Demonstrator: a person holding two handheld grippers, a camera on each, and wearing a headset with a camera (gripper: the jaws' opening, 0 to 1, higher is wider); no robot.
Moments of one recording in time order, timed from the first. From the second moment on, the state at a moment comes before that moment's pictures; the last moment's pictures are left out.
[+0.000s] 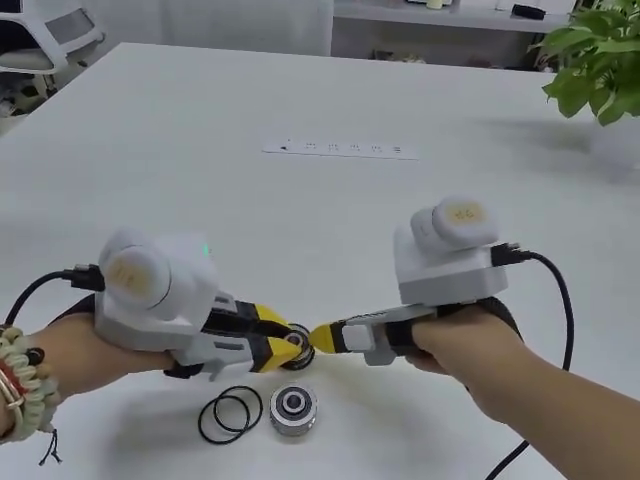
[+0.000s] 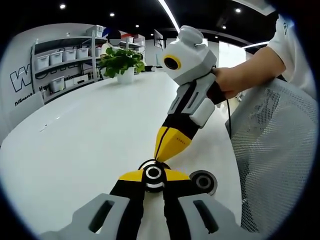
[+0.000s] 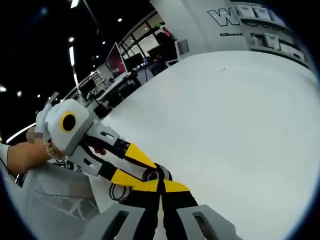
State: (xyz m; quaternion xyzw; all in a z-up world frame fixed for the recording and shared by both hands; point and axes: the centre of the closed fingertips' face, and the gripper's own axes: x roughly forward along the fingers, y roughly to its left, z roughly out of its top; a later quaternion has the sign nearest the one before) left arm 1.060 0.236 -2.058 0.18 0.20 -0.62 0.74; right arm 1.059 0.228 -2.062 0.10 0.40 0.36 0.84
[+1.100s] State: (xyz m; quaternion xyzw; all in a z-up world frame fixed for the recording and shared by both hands) left arm 1.020 0.281 -1.965 0.21 0.16 -0.64 0.72; right arm 1.061 0.226 -2.054 0.08 0.39 0.36 0.84
